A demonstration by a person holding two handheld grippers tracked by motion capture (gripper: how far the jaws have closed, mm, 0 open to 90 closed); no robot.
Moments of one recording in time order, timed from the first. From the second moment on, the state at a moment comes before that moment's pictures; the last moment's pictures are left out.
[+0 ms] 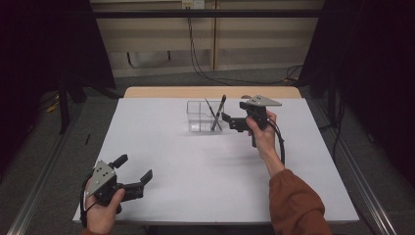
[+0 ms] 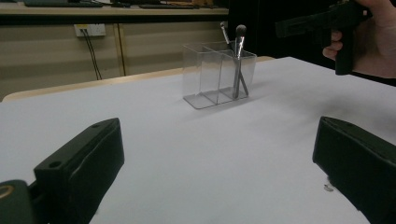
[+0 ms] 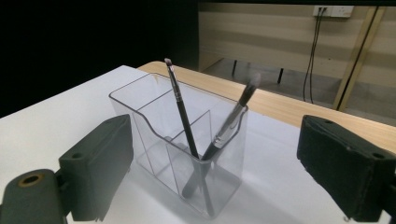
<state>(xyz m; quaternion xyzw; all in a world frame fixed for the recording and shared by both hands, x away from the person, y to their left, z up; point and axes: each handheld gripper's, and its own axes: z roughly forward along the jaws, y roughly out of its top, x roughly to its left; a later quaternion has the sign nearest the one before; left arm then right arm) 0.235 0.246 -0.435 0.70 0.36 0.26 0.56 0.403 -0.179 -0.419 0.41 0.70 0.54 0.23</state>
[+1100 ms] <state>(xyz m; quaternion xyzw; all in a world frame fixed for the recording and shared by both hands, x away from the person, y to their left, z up) 0.237 0.248 -0.435 0.69 0.37 0.26 0.57 0.345 -0.229 -0.413 0.43 0.69 0.52 0.28</state>
